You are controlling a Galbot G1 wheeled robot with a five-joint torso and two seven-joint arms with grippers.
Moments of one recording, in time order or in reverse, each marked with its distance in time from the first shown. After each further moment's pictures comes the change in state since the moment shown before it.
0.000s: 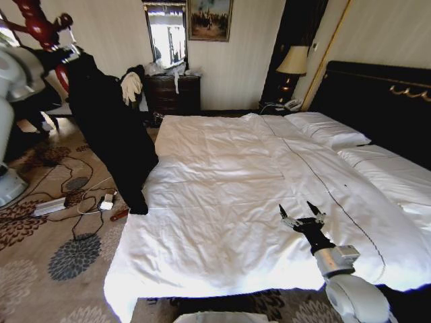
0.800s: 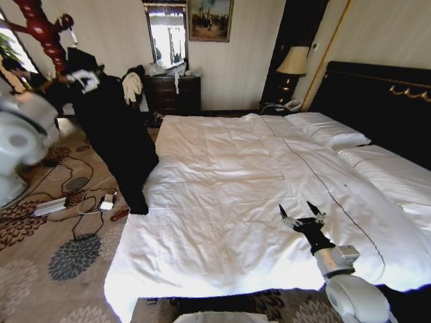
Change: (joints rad) left arm 1.055 0.112 -0.637 -0.602 0.253 -0.407 0.169; right arm 0.000 0.000 0.000 0.000 0.000 0.000 0.000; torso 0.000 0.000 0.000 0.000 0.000
